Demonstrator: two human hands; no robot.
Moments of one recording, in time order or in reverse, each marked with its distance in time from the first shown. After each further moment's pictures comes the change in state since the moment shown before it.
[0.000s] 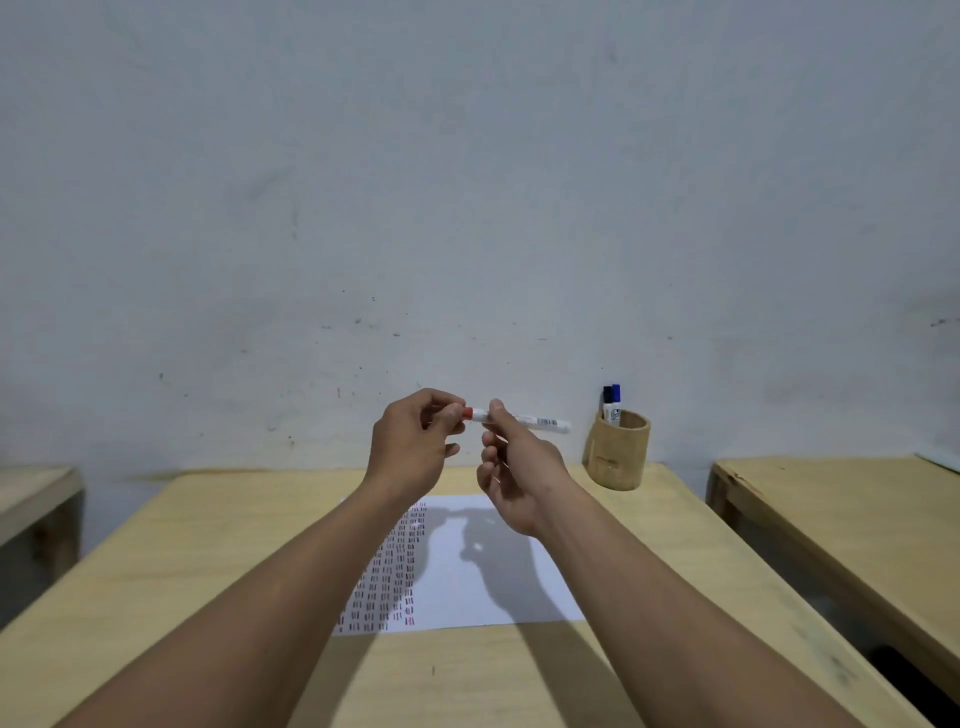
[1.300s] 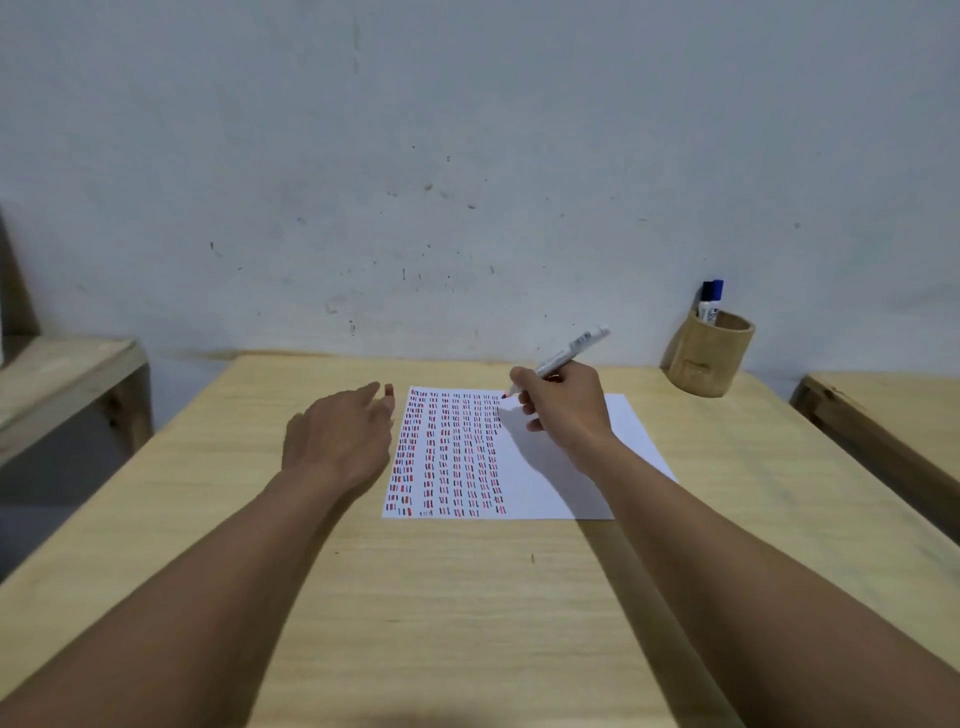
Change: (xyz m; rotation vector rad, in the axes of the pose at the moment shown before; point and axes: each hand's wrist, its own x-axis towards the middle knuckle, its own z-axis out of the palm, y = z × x) left_hand -0.035 -0.100 -0.136 1.078 -0.036 -0.245; right_hand 0.052 0.081 -0.004 -0.782 0.114 -0.342
